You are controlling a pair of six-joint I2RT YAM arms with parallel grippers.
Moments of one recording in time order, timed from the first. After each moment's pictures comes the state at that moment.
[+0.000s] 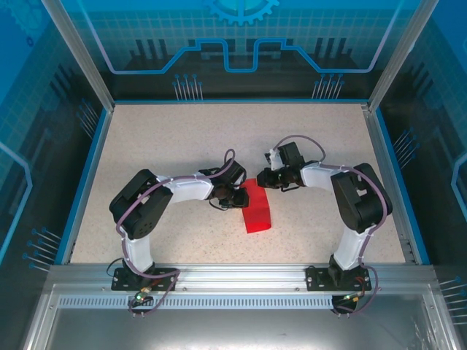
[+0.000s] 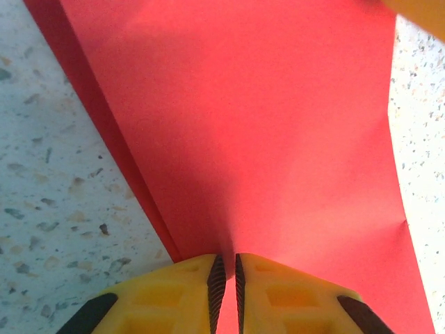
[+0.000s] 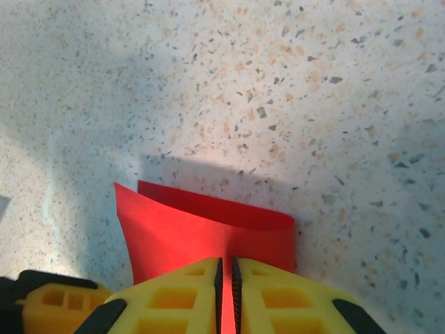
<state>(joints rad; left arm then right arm) -0.69 1.87 1.06 -0.33 0.27 -0.69 0.38 1.83 0.95 -0.13 -0.49 0.40</state>
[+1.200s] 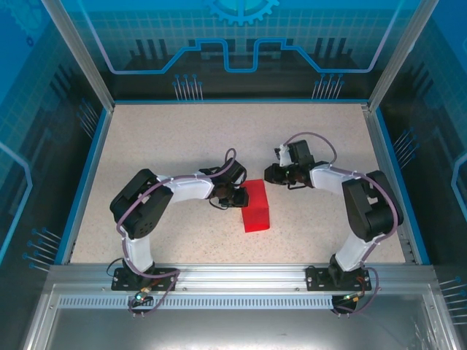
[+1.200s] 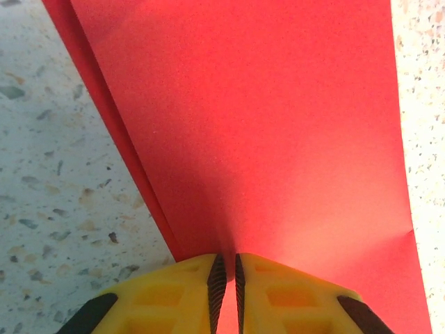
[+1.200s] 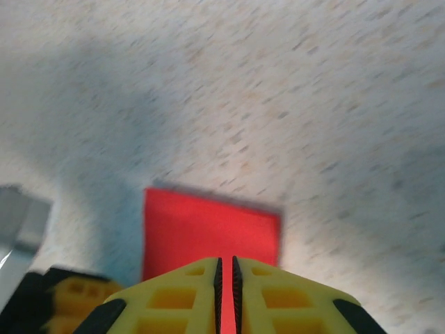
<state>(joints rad) -0.69 1.87 1.07 -0.34 0.25 -0.66 0.34 1.70 0.88 -0.11 -0.48 0.42</state>
